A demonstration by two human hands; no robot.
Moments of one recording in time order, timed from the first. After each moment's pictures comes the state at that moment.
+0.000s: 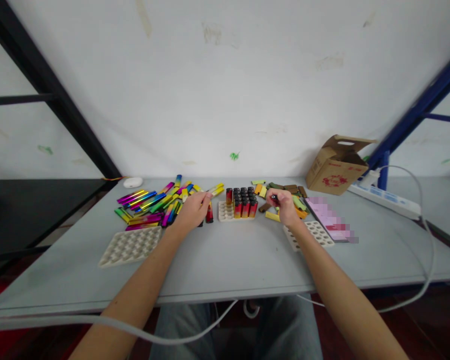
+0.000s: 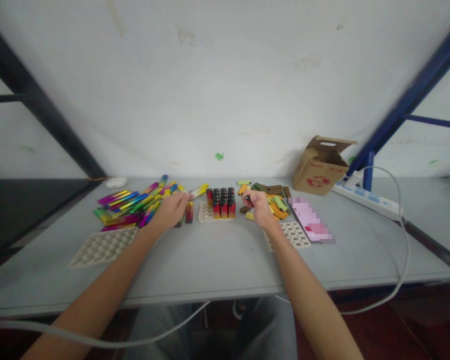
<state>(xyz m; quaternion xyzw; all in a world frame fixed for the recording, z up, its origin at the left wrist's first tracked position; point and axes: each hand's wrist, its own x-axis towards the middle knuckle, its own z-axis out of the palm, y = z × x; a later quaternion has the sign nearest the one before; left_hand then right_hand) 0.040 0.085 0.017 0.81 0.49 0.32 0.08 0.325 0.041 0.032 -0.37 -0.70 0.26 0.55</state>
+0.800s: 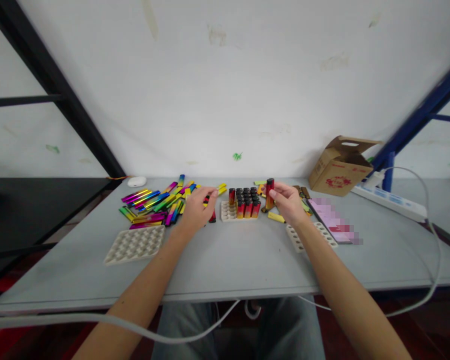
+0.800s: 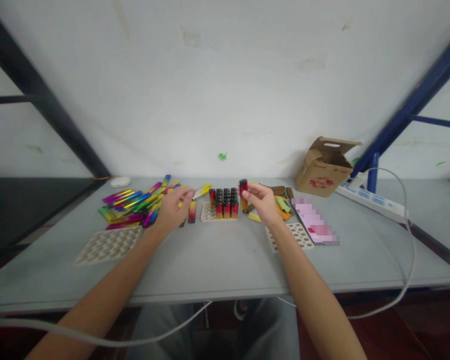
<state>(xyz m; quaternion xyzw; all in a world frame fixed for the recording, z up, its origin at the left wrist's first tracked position) 0.049 0.071 0.025 0.79 0.40 0.47 0.01 0.316 0.046 0.039 -0.36 -0.55 0.43 0.62</state>
